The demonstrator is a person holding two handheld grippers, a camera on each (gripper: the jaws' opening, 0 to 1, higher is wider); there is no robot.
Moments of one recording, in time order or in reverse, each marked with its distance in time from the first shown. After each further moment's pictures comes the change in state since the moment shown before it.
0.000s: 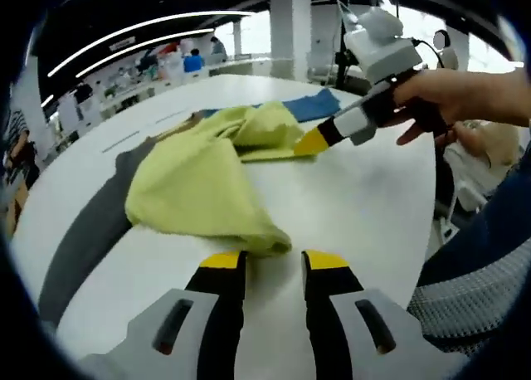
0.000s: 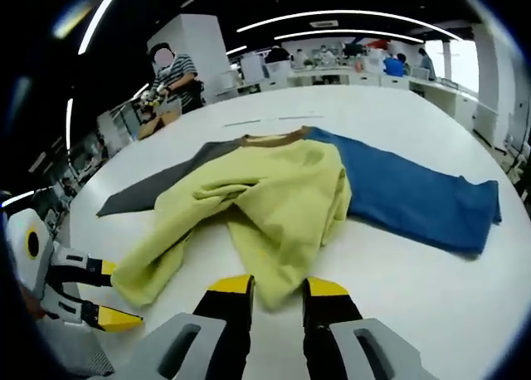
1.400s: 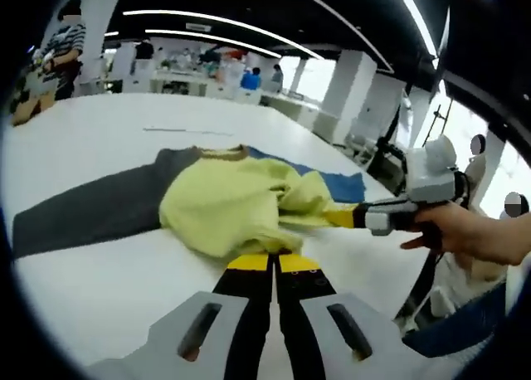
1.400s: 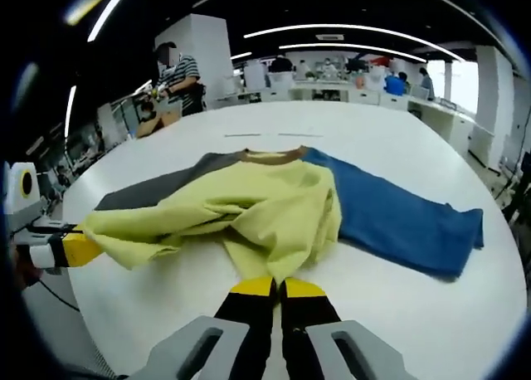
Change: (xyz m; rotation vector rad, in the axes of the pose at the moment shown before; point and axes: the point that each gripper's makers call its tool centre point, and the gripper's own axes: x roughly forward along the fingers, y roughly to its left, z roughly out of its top) left arm -0.048 0.039 0.055 -0.491 -0.229 0.045; right arm -0.023 -0.003 0.022 -0.053 -0.066 -0.032
